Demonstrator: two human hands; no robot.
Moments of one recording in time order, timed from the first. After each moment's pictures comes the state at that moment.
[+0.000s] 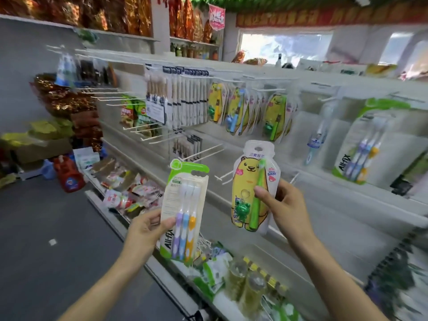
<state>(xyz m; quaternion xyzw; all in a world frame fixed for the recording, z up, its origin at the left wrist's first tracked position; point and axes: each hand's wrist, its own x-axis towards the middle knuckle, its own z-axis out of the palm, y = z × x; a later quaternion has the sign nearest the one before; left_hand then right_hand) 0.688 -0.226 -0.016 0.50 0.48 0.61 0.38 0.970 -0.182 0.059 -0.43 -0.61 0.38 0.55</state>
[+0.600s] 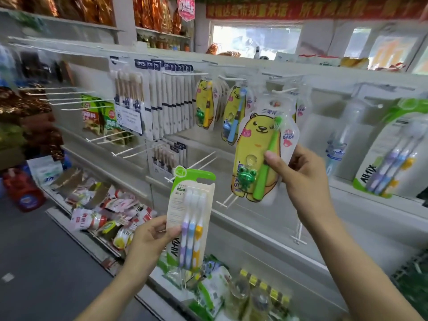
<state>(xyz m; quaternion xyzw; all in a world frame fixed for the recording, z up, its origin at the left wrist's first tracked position) 0.657 -0.089 -0.035 0.52 0.45 0.57 0.45 0.925 -0.077 0.113 -0.40 -0.61 0.28 0.62</state>
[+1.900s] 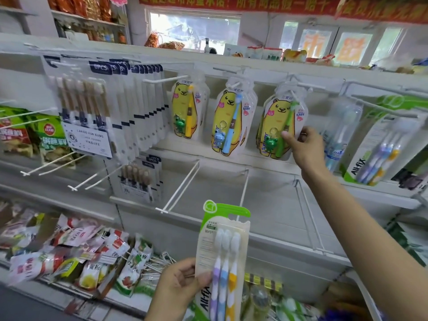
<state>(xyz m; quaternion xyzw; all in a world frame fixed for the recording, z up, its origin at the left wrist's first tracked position) 0.644 -0.041 -0.045 0.53 0.32 0.41 0.67 0.970 0.073 0.113 -0.64 -0.42 0.12 0.63</state>
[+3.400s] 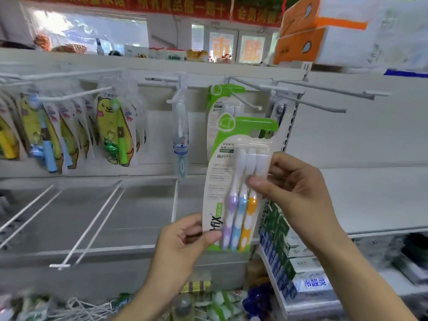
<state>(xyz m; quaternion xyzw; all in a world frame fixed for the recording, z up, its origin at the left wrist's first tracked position) 0.925 -0.101 0.039 0.64 0.17 0.39 0.64 1.090 -0.206 0.128 -0.50 -0.53 0.16 0.66</state>
